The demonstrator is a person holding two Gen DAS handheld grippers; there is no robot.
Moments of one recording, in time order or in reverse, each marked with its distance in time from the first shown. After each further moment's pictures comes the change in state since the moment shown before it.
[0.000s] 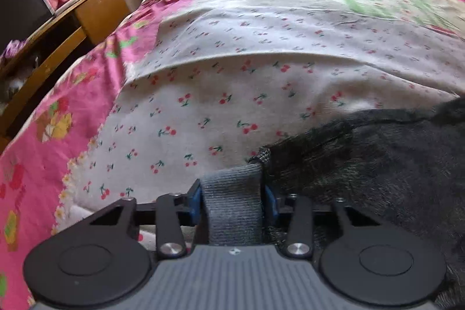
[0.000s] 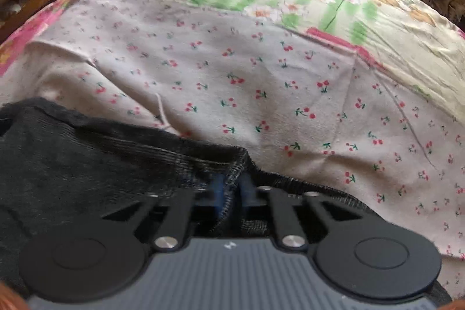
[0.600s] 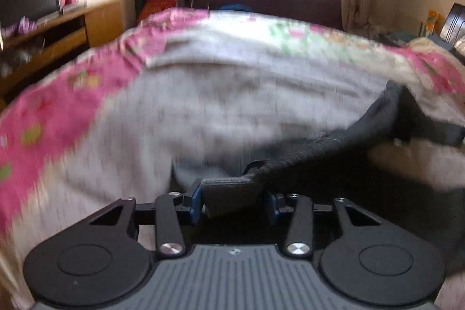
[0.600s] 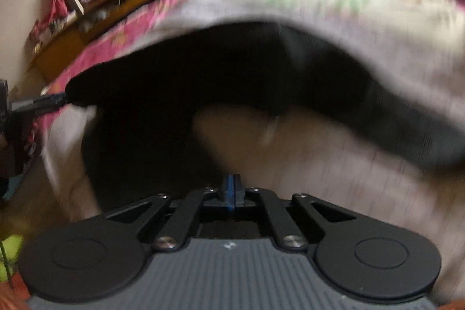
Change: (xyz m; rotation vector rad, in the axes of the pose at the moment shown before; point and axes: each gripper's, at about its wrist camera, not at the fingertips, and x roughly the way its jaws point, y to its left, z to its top) left arm -0.199 0.035 -0.195 -0.148 -0.182 -0.238; right arm -0.230 0.051 -0.227 -0.012 0.040 0.225
